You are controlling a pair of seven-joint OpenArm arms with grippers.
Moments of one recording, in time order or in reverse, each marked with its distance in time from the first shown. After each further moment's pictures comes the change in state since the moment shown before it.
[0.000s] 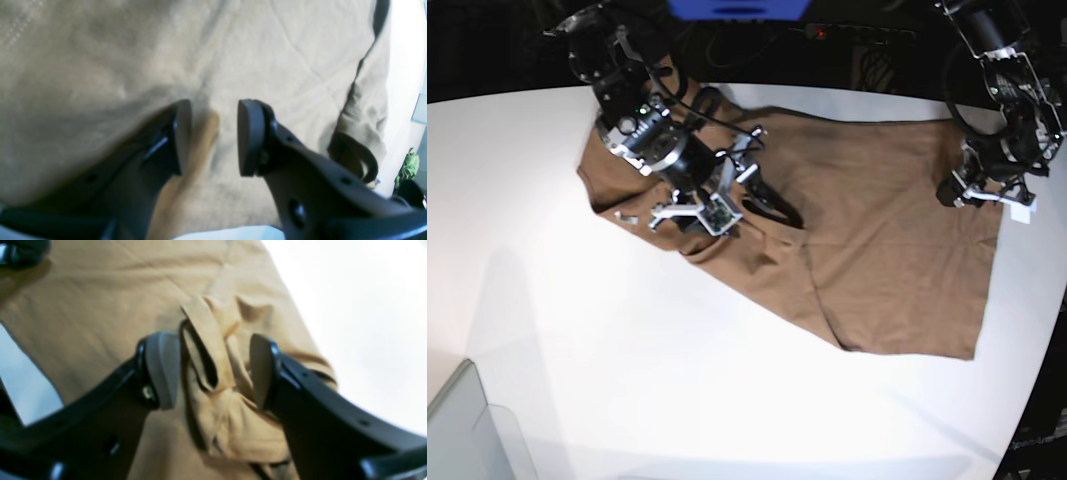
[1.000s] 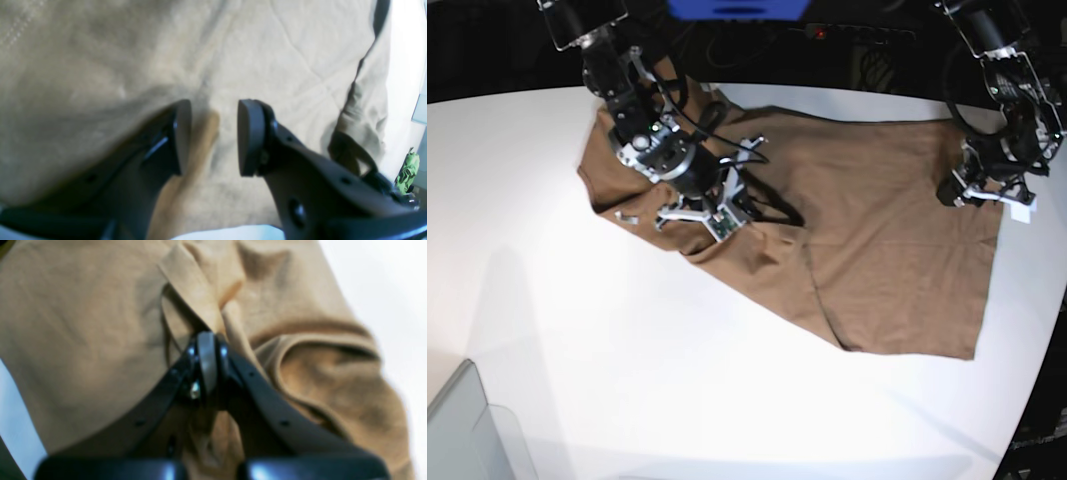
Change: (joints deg) left arm 0.1 0.0 0.0 0.0 0.0 0.0 0.0; right arm 4.2 -2.3 0.3 -8.5 -0.2 0.0 -1.2
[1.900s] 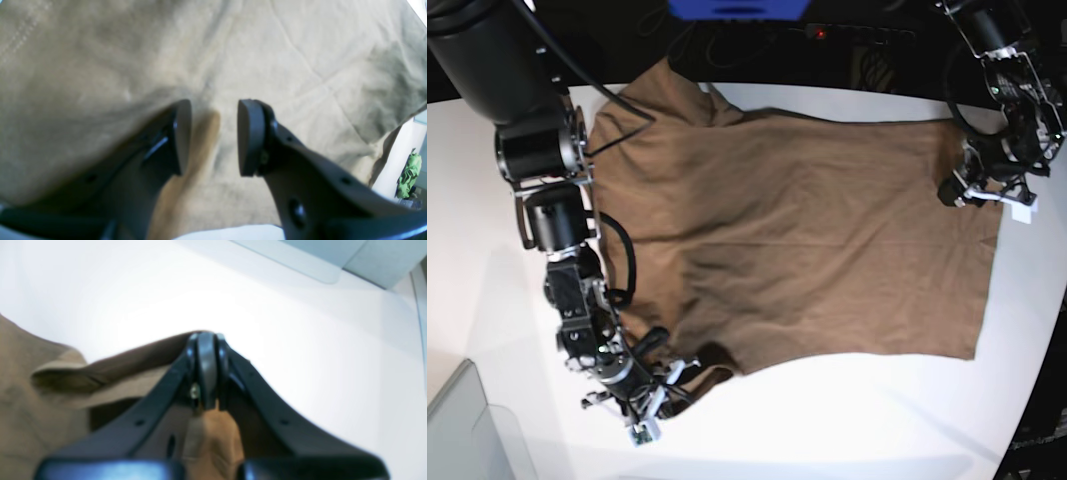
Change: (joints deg) left arm 0.0 -0.1 0.0 0.2 0.2 0.0 0.0; right arm 43.4 -0.2 11.7 -43.4 -0.2 0.0 9.3
